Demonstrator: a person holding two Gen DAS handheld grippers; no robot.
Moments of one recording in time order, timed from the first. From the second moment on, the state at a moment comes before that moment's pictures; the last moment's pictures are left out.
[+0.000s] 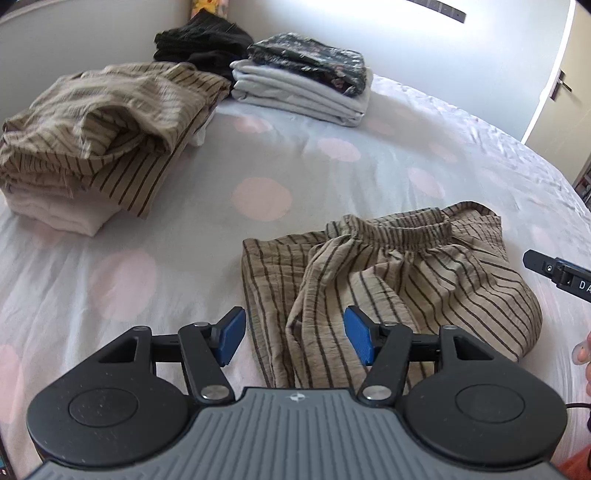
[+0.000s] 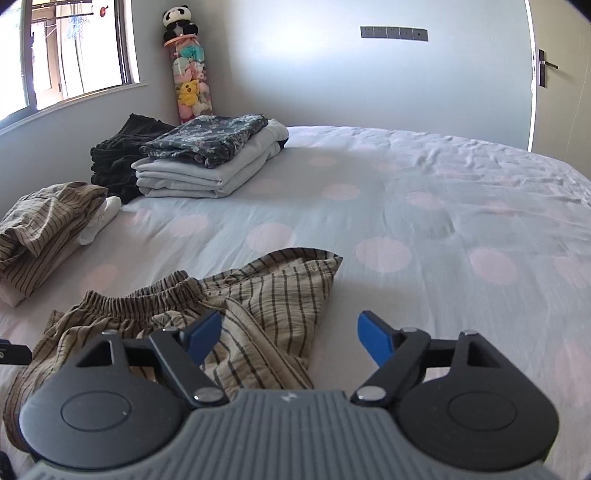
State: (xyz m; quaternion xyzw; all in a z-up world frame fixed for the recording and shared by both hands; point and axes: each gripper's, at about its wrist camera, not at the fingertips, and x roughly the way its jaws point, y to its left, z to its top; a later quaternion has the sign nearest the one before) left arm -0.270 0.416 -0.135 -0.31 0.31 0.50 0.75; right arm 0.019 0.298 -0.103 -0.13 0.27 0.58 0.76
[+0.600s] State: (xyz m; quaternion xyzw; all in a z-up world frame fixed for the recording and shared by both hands) left arm -0.266 0.464 -0.161 -0.37 0.33 0.48 0.72; right arm 0.042 0.342 -0.143 -0.13 0.36 0.59 0.71
